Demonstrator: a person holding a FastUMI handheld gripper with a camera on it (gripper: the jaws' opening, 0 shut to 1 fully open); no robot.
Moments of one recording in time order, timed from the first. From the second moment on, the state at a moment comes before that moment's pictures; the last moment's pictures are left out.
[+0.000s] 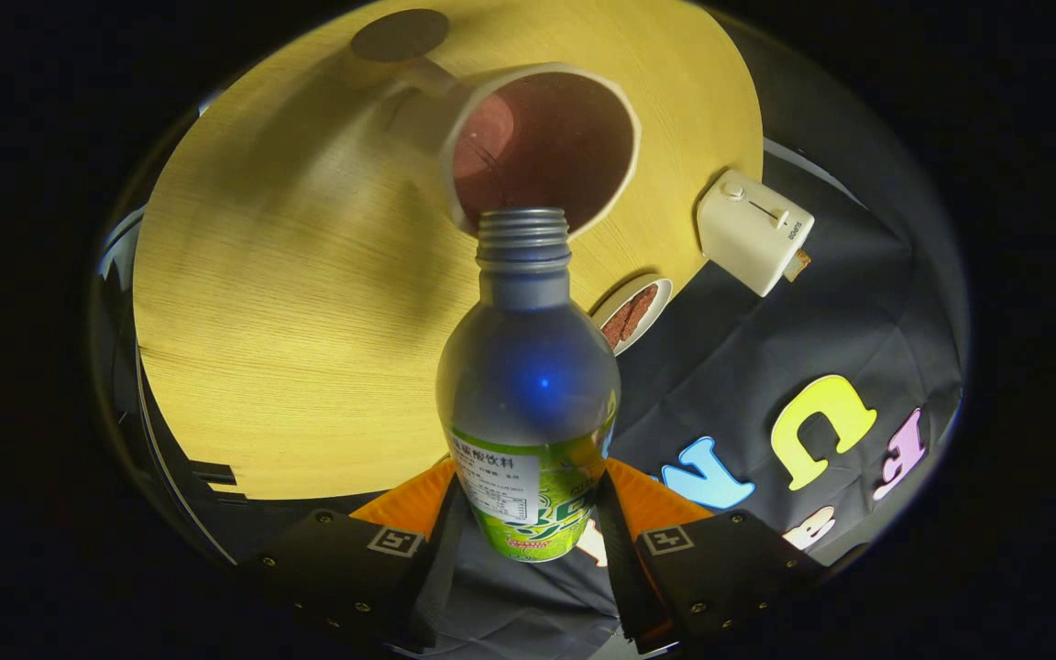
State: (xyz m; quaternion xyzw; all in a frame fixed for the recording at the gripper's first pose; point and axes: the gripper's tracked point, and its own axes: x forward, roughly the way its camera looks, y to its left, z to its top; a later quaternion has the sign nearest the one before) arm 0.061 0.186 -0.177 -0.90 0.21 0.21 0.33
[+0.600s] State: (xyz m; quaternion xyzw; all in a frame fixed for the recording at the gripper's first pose) arm 0.049 0.173 -0.204 -0.82 0.24 0.23 0.47
